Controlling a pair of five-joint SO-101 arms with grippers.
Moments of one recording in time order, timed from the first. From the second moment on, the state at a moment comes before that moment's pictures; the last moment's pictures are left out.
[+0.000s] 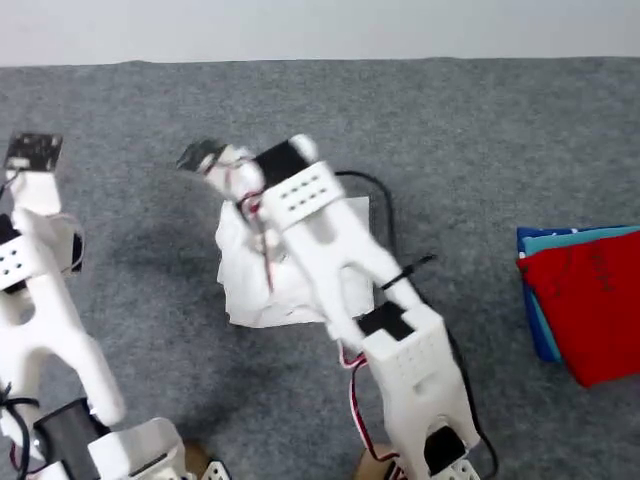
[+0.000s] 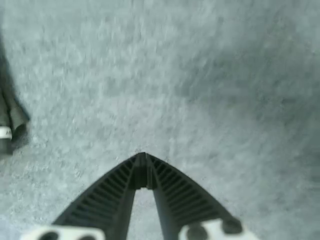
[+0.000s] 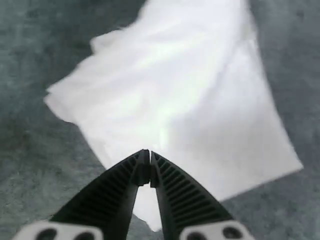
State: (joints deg) left arm -33.1 -9.2 16.1 74.4 -20.3; right arm -35.5 36.3 -46.6 100.5 27.2
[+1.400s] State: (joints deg) left arm 3.6 56.6 -58.5 98.6 -2.2; right arm -17.4 49.7 -46.9 82.3 1.2
